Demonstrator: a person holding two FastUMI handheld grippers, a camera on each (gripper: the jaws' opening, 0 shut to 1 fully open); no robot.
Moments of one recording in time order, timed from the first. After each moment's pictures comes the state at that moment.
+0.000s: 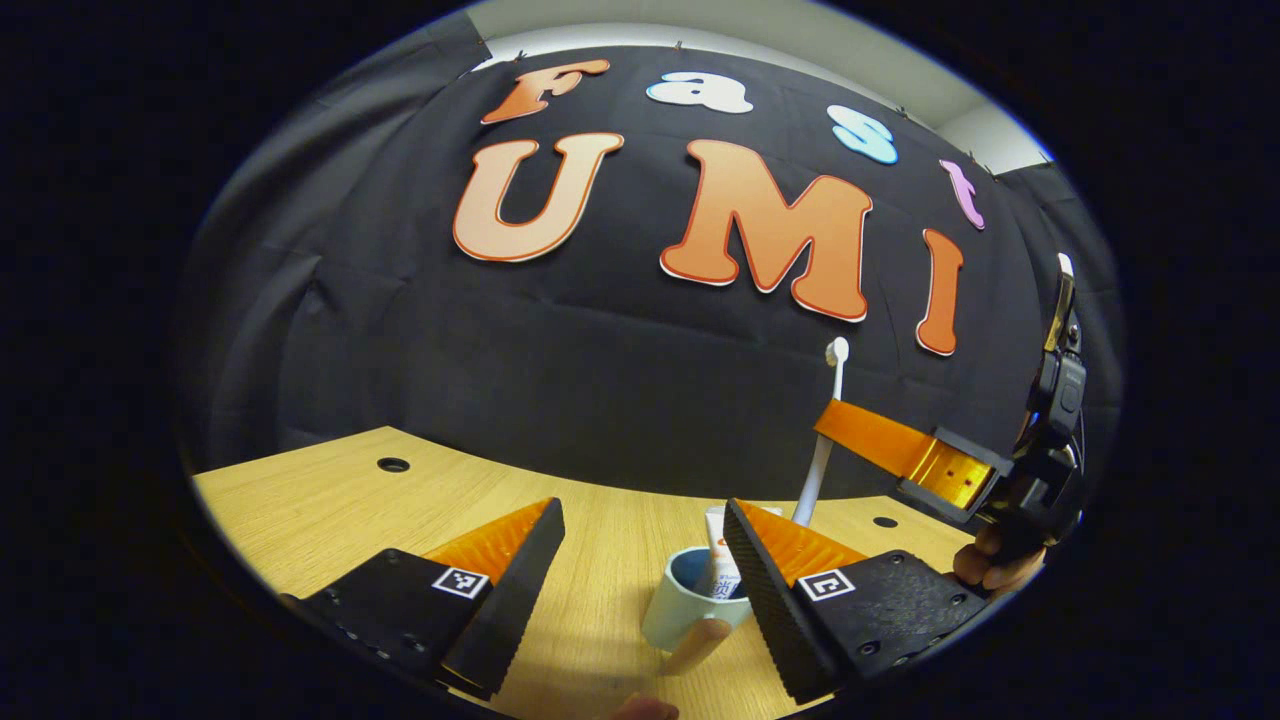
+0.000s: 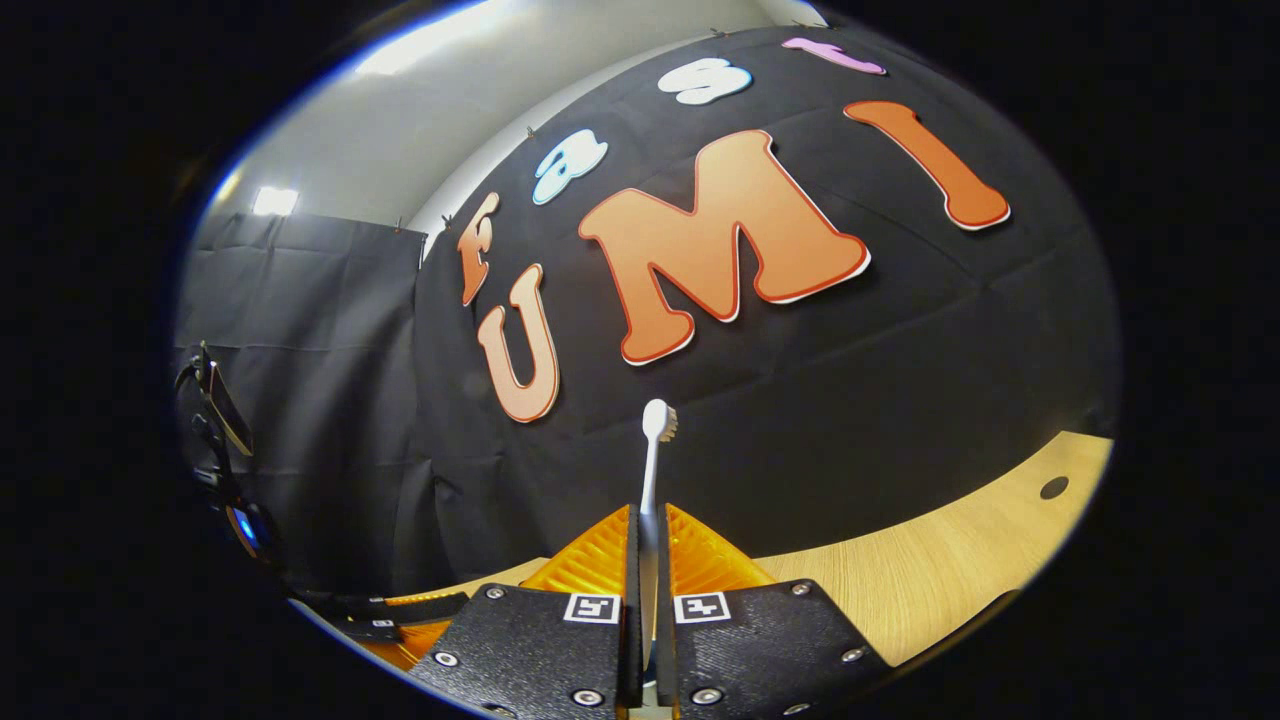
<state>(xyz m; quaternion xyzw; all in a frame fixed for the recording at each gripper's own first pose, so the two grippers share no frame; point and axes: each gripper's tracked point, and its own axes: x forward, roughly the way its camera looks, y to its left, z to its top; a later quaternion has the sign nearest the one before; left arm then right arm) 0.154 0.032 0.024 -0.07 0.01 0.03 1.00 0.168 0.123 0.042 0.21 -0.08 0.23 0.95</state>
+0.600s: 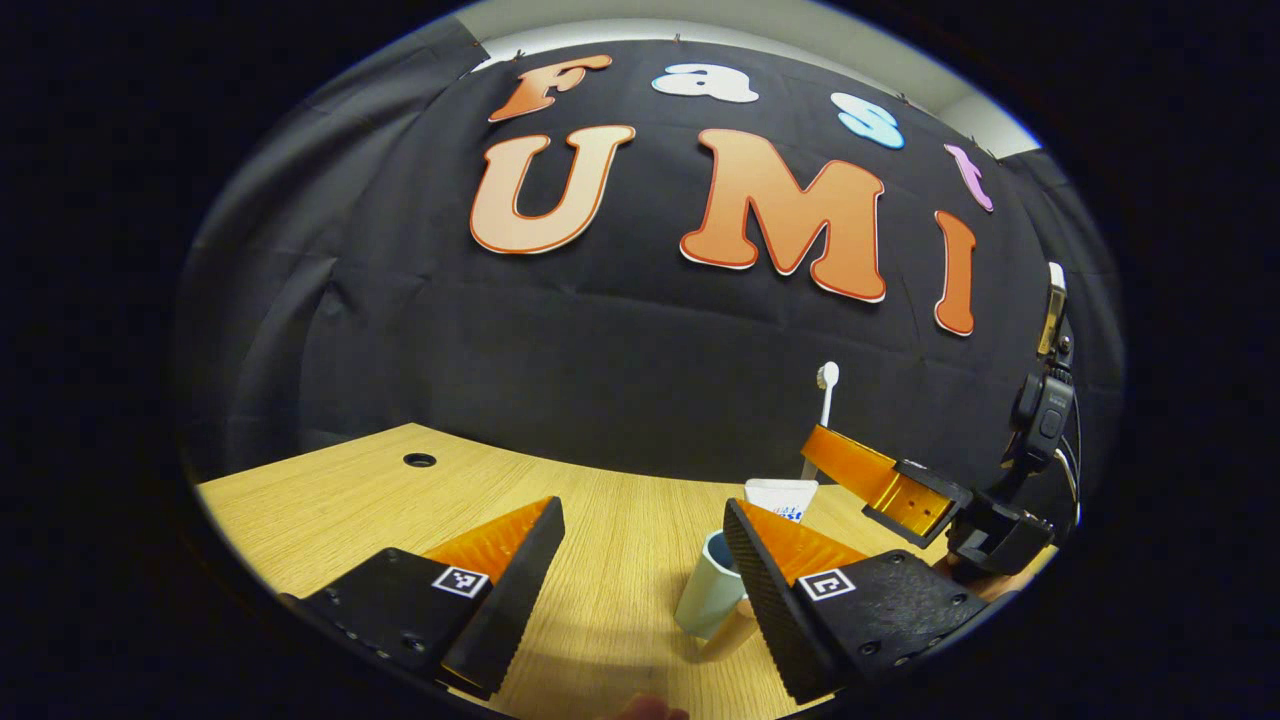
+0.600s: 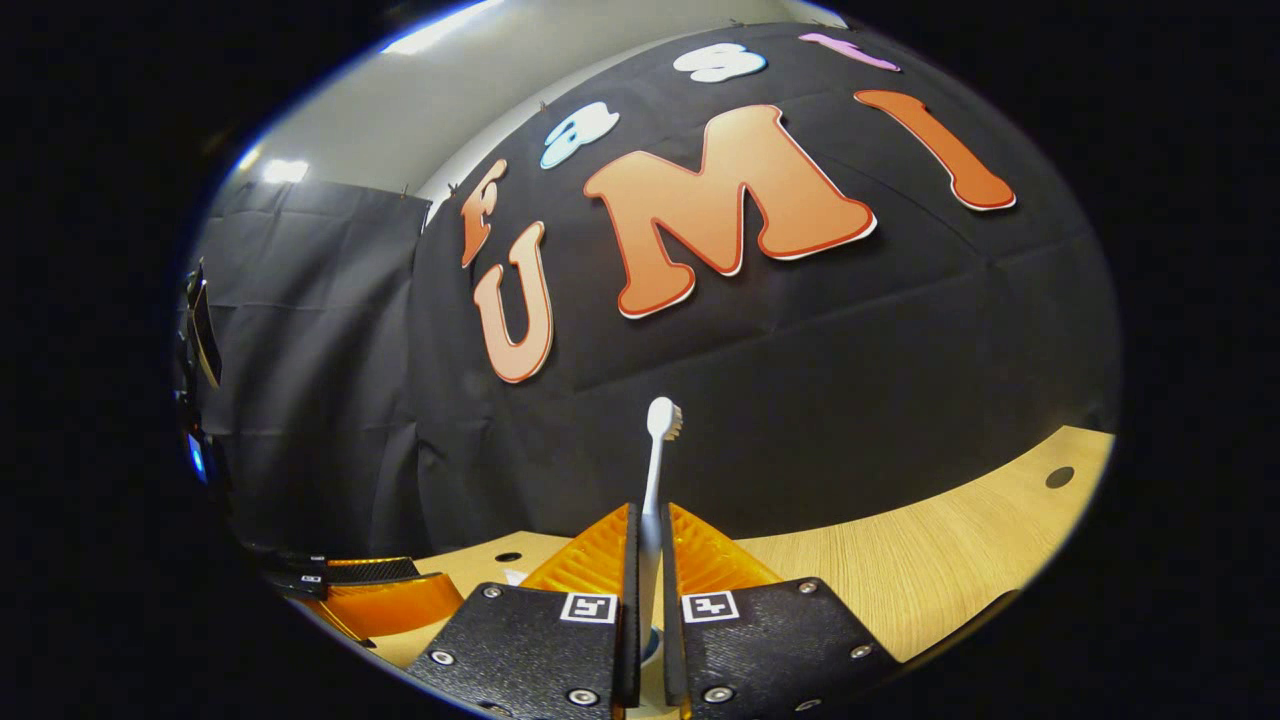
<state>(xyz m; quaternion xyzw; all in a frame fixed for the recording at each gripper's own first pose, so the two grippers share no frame) 0.149 0.041 0.007 -0.06 0.03 0.05 1.00 0.182 0.138 0.000 0.17 -0.06 0.23 0.96</state>
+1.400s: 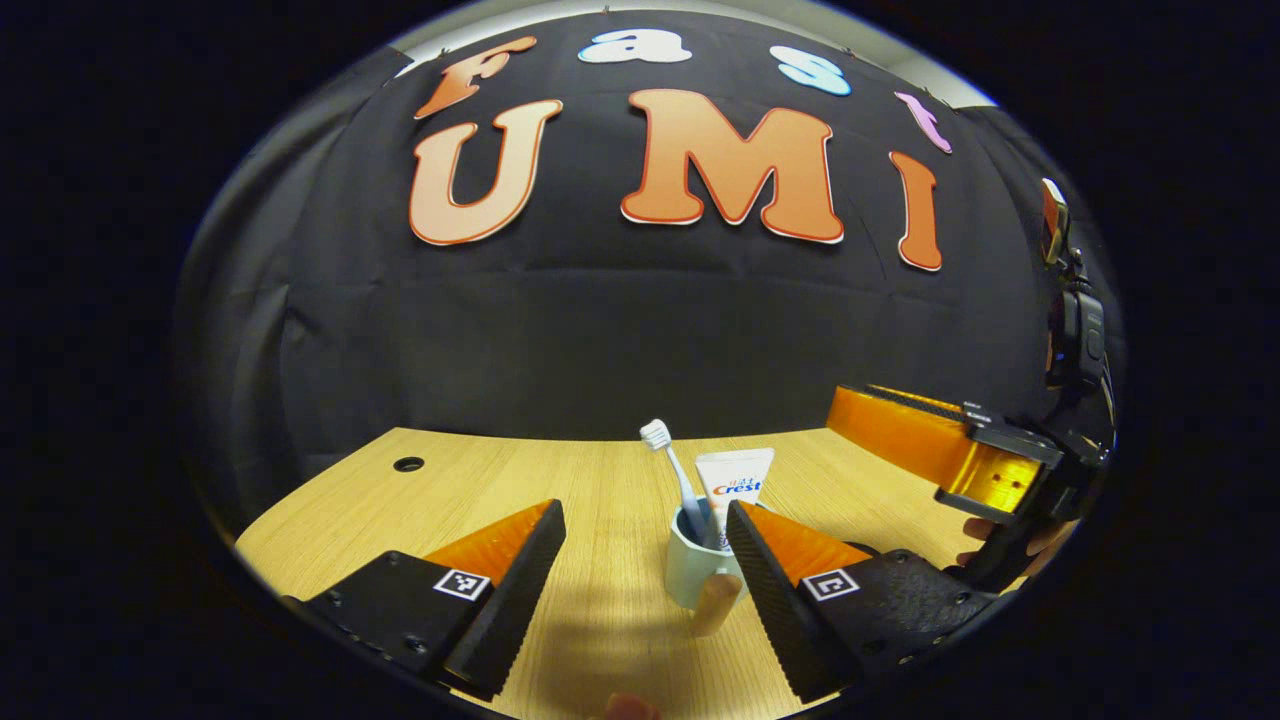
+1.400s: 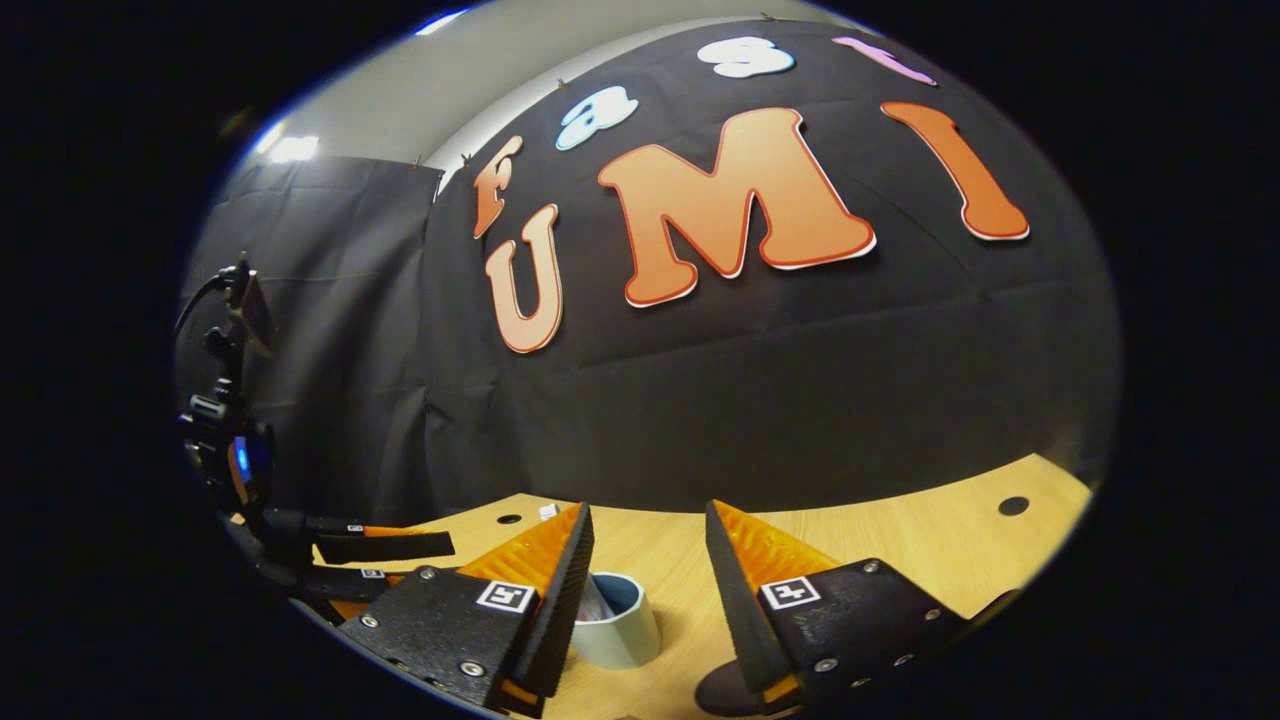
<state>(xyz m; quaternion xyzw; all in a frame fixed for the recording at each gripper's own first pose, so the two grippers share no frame) 0.149 0.009 0.005 0.01 0.12 0.00 0.99 0.129 0.090 0.018 0.11 -0.03 0.23 0.97</state>
